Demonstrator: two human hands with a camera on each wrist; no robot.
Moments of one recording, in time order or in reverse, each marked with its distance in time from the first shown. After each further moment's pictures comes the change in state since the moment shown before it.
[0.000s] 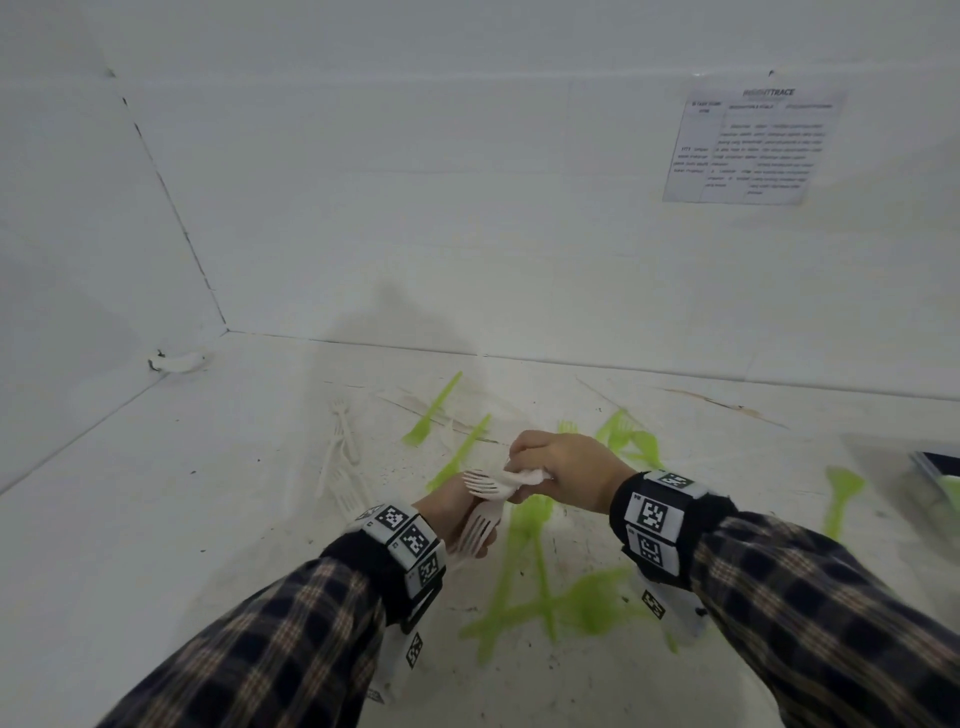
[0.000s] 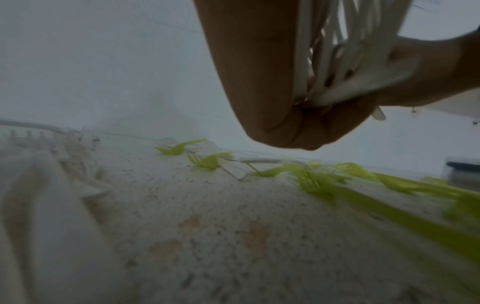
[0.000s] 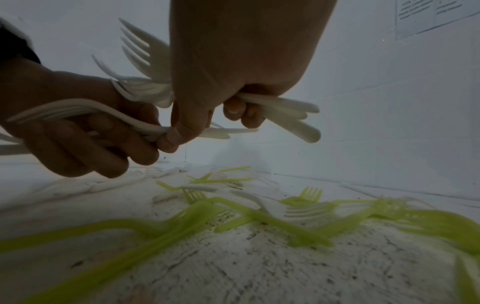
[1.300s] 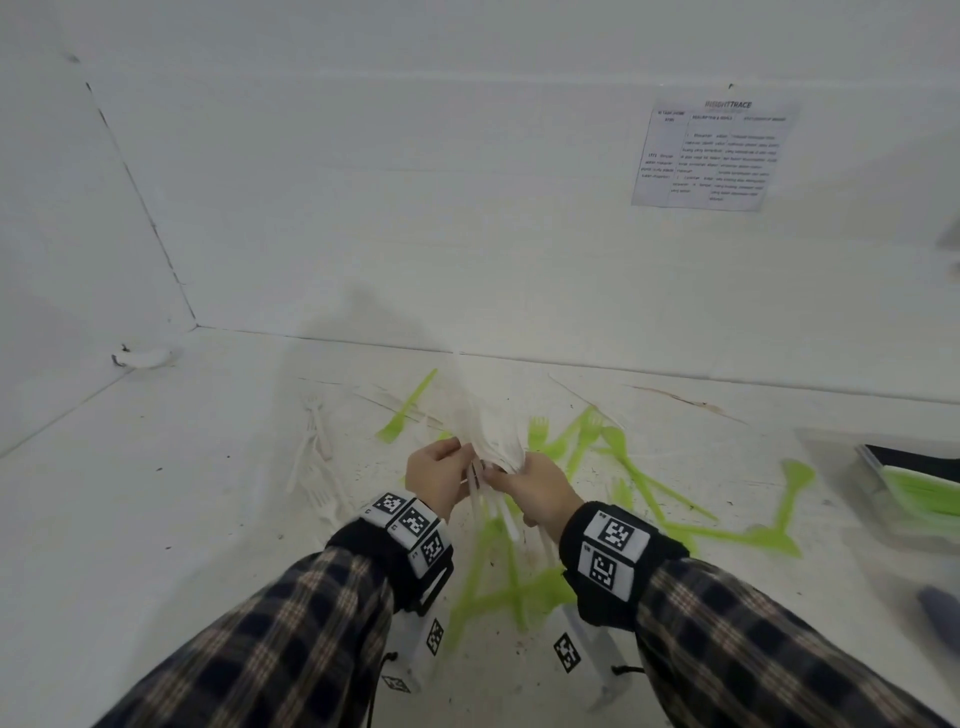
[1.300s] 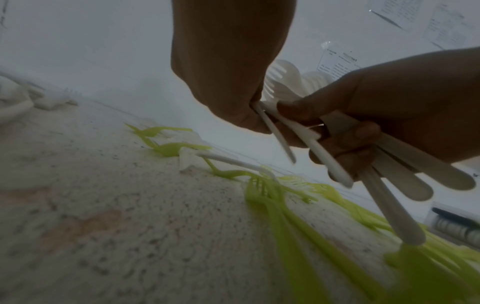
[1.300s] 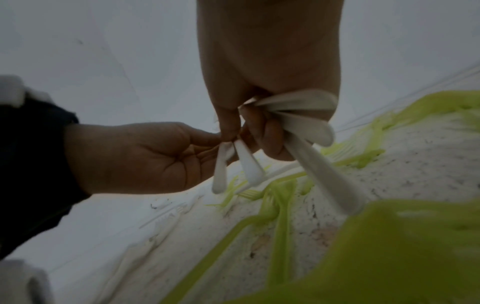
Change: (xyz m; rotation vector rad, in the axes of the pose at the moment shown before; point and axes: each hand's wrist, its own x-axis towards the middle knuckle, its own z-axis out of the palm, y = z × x) left_hand 0.023 -0.002 0.020 -0.356 0.395 0.370; right_hand -0.008 -0.030 0.029 0.845 0.209 0.754
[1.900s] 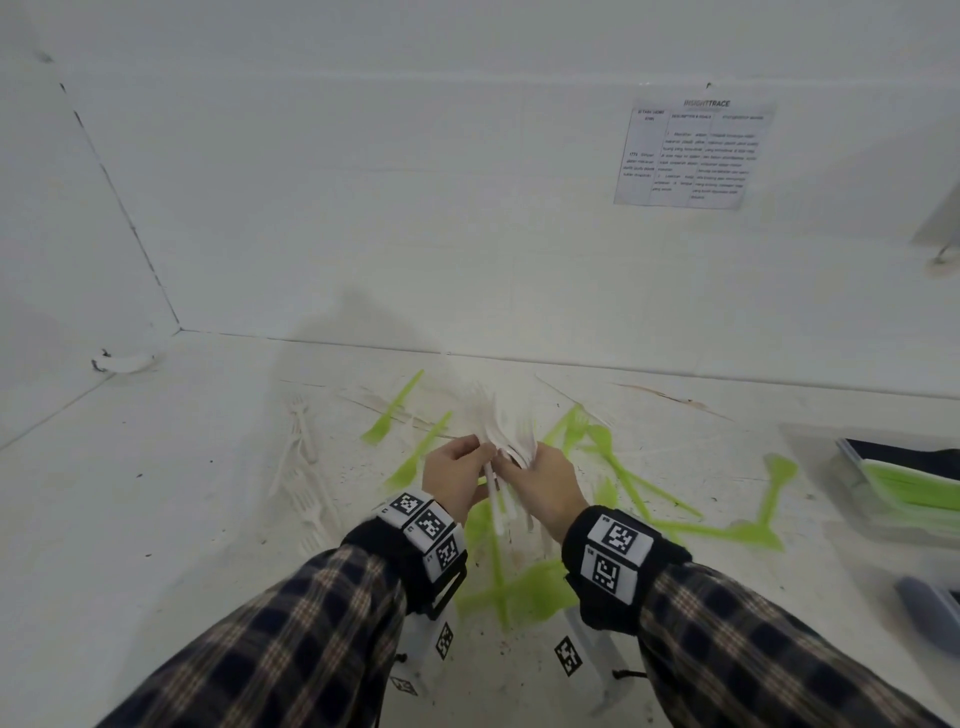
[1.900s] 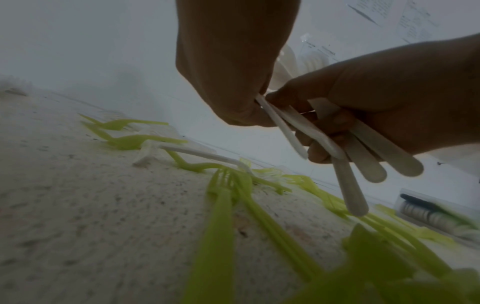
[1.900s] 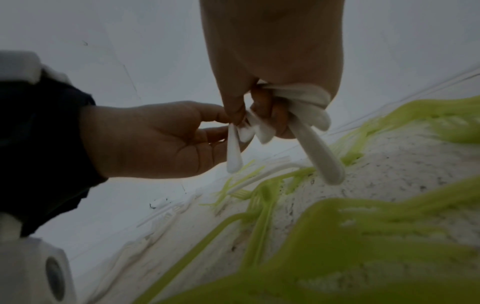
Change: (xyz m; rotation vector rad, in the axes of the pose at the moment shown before) left_hand -0.014 -0.004 0.028 0.006 -0.123 0.038; right_hand 0.000 0.012 -0.015 0.055 0.202 -0.136
